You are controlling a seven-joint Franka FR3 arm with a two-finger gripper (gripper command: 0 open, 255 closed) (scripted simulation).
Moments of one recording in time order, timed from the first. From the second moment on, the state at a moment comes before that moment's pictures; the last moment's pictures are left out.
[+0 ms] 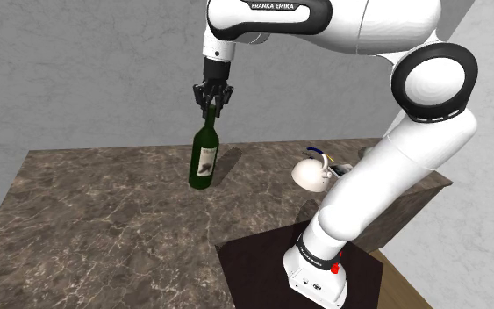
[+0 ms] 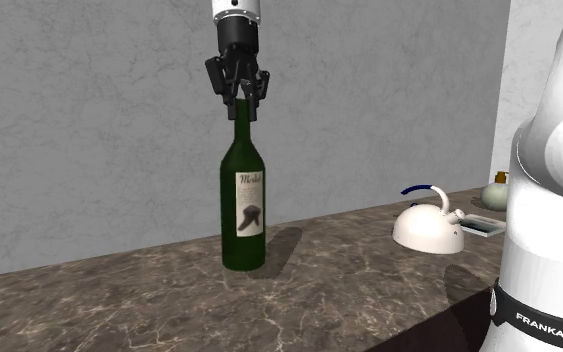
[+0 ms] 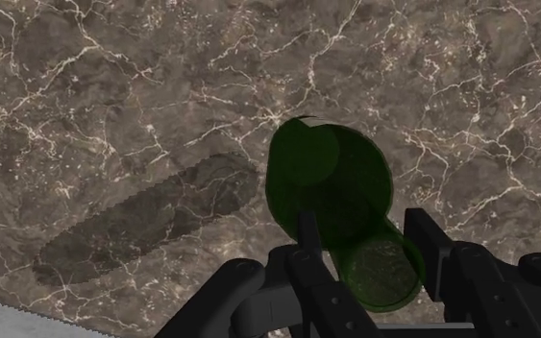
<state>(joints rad) -0.03 -0.20 0.09 -1.99 0.08 1.69 0.20</state>
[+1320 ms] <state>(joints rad) -0.03 -0.15 0.09 -1.66 0.08 1.42 0.22</state>
